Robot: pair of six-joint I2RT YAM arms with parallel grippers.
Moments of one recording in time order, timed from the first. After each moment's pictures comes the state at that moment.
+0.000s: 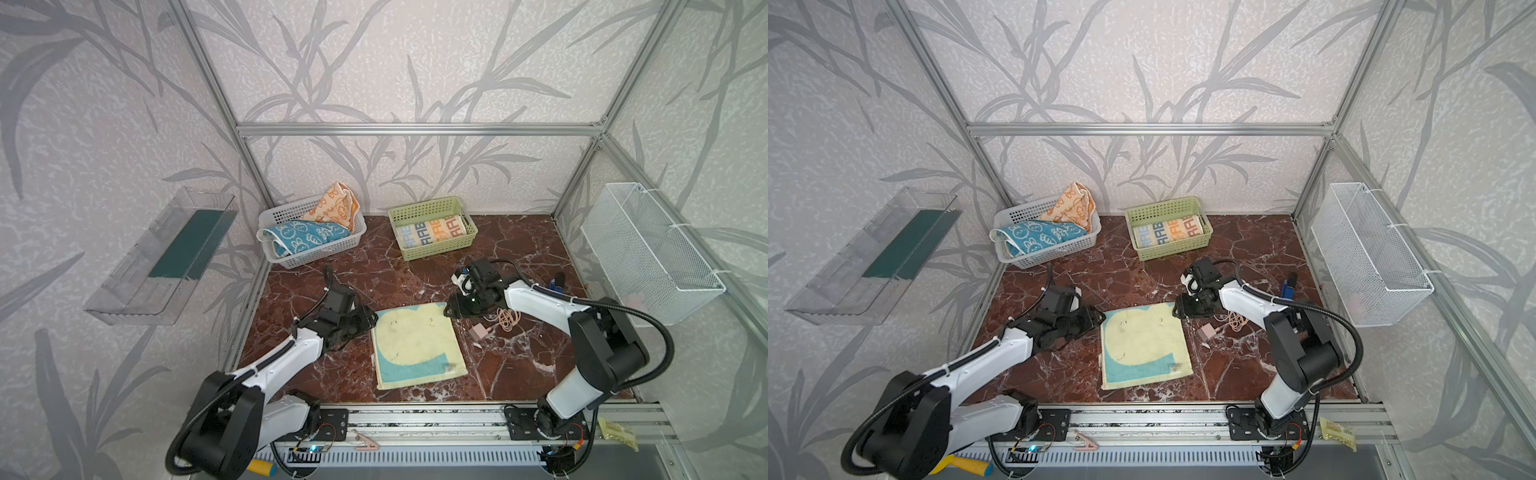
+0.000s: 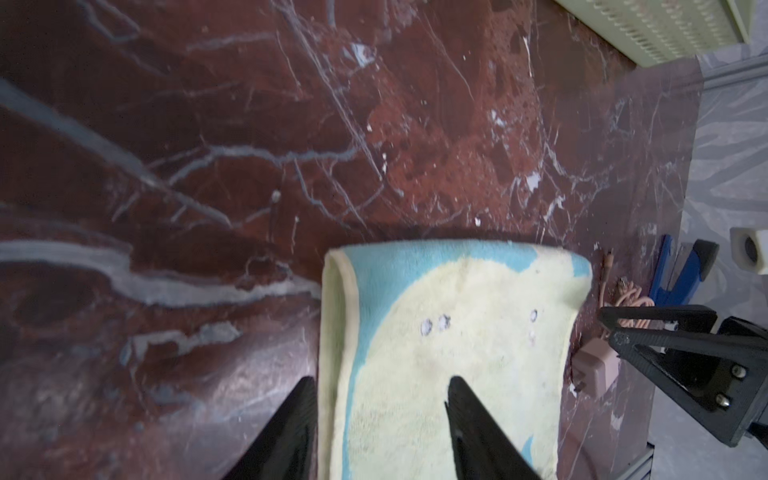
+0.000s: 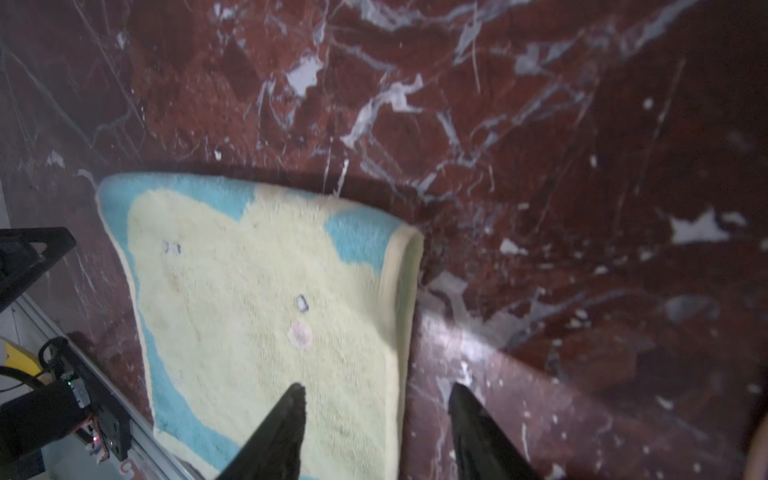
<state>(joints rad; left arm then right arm) -0.34 1.22 0.54 -0.22 0.24 -0.80 0.46 1.69 0.99 -0.47 -0.39 0.37</state>
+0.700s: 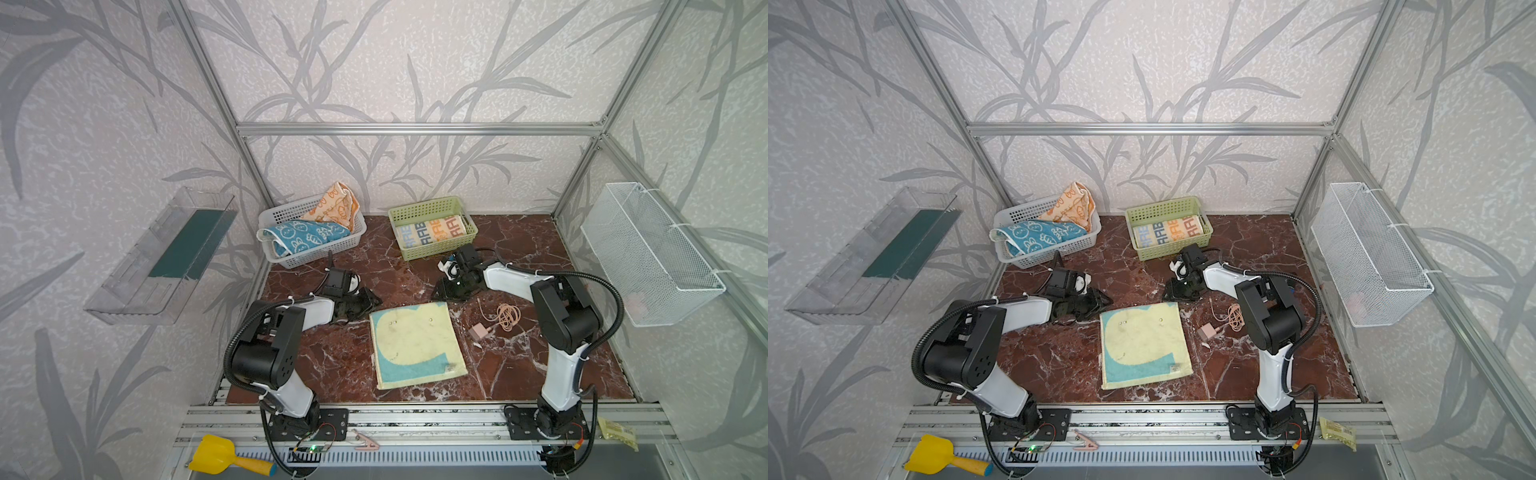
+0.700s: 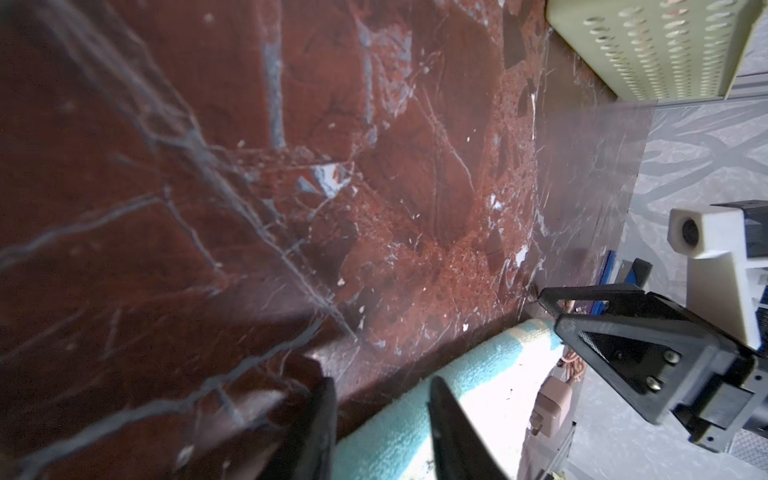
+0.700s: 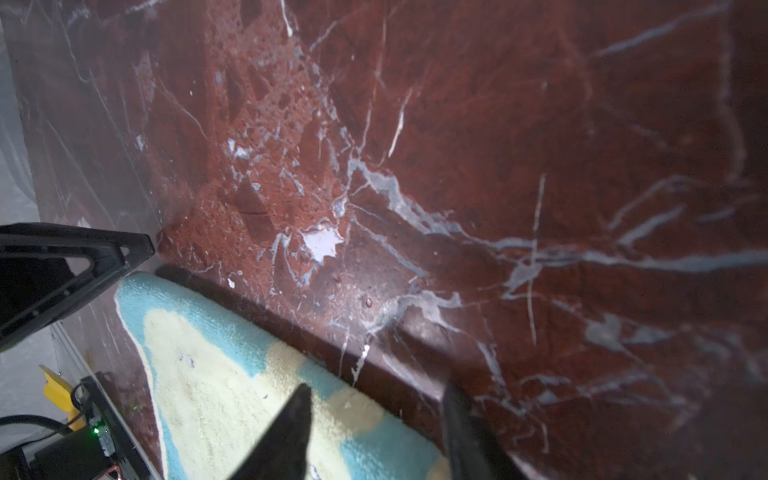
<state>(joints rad) -0.21 1.64 0.69 0.01 0.51 -0.76 0.43 1.96 1.23 -0.43 -0.49 0.38</state>
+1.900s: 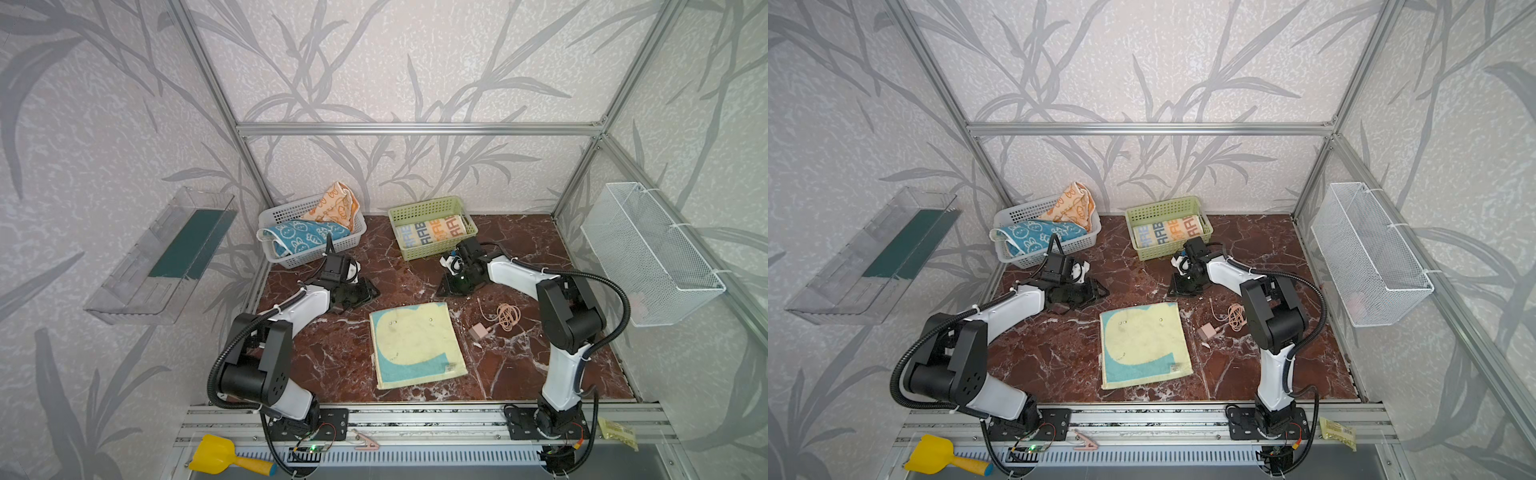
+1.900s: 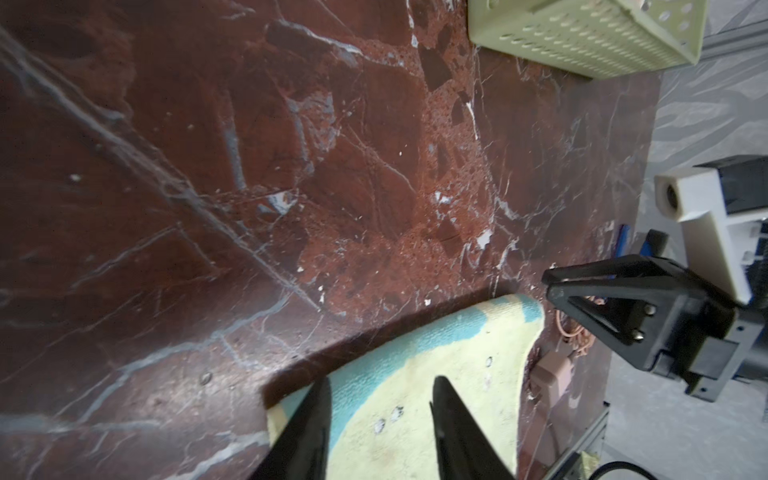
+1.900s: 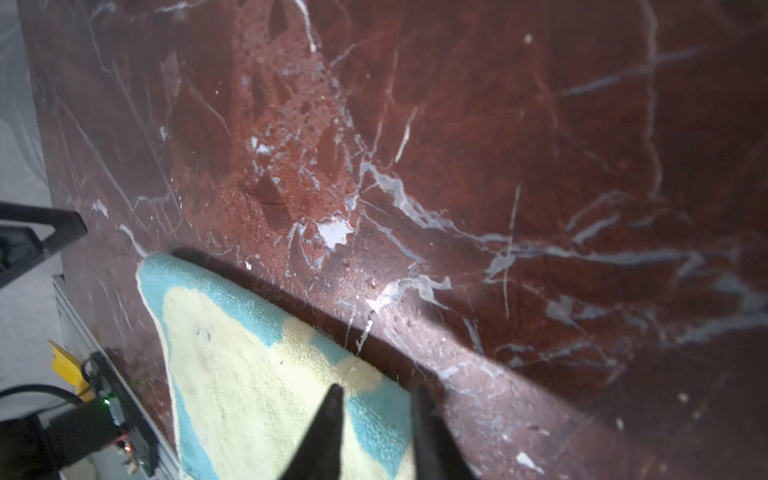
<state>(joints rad) -0.20 1.52 0.84 -0.32 0.45 -0.60 0.41 1.95 1.30 -0.56 -0.49 0.29</state>
